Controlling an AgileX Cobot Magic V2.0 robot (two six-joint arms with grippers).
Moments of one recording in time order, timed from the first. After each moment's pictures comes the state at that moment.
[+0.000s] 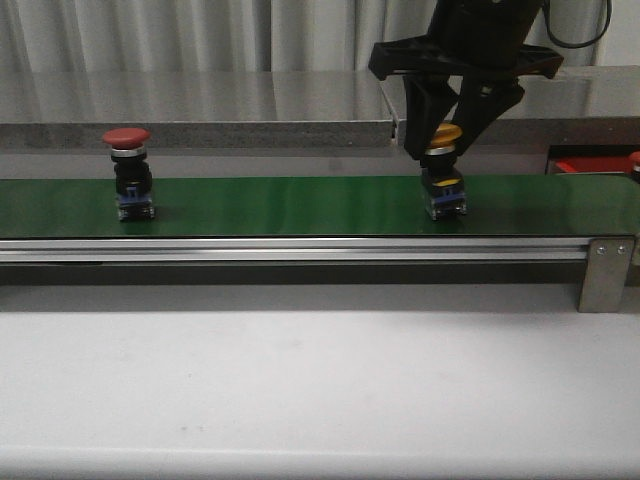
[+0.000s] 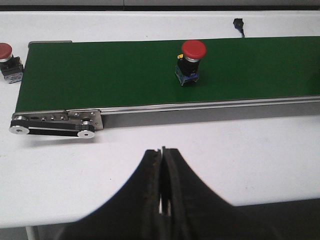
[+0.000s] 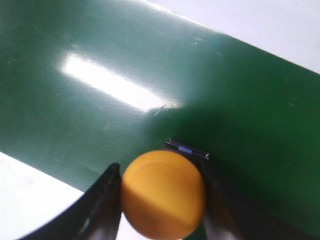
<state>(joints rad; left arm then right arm) 0.00 0.66 -0.95 -0.22 1.03 0.07 0.33 1.87 -1.60 0.12 0.90 -0.03</state>
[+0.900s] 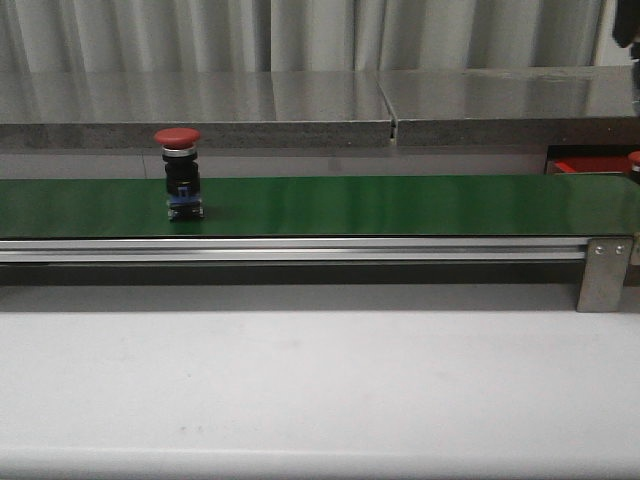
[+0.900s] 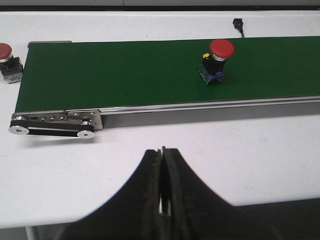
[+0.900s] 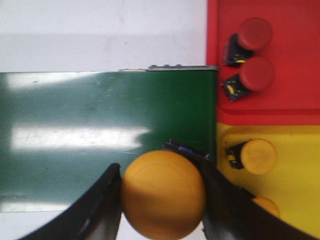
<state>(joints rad) 0.00 0.66 -0.95 -0.22 1.03 0.07 0.01 1.64 -1.60 -0.05 1.04 0.18</state>
